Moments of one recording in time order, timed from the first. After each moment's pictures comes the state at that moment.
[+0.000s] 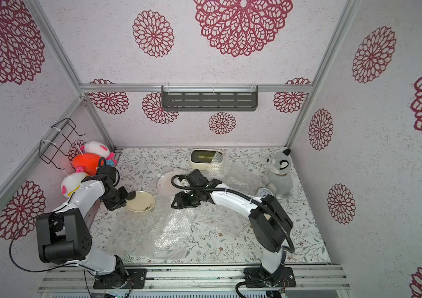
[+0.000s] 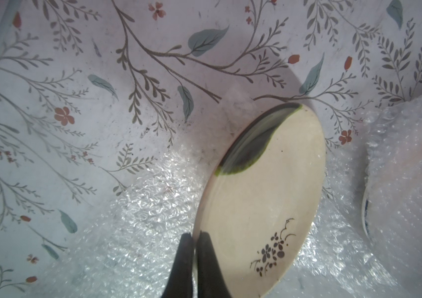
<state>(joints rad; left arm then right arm) 0.17 1.58 1.10 -0.92 0.00 -0.50 0.86 1.85 1.39 -0.42 -0.54 0.57</state>
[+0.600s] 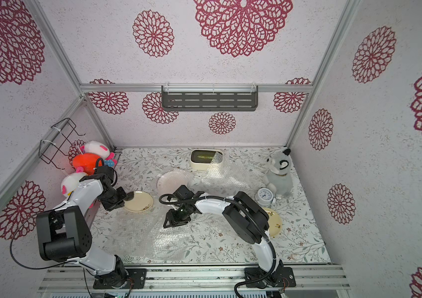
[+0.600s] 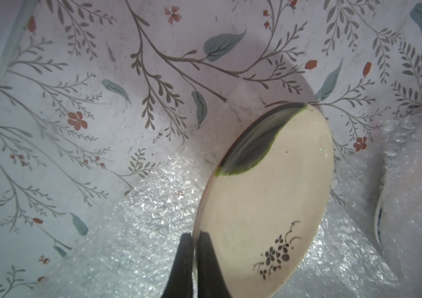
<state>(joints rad) 0.21 1.61 1.12 -0.93 0.00 -0.47 0.95 2.03 1.33 -0.35 -0.65 0.60</state>
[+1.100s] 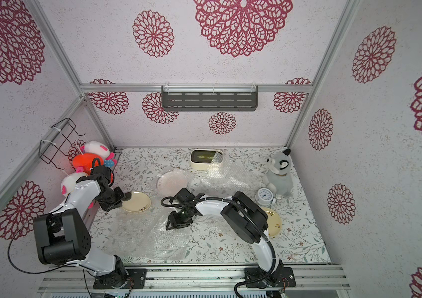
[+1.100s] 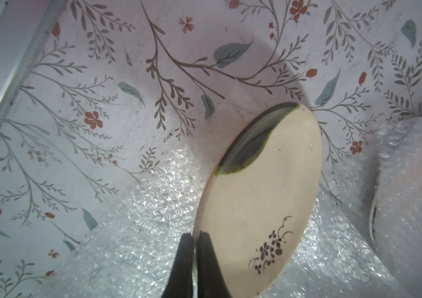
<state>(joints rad) 0.23 1.56 1.12 -0.95 0.00 -0.47 0.95 2.05 1.31 -0.32 -0.62 0.59</state>
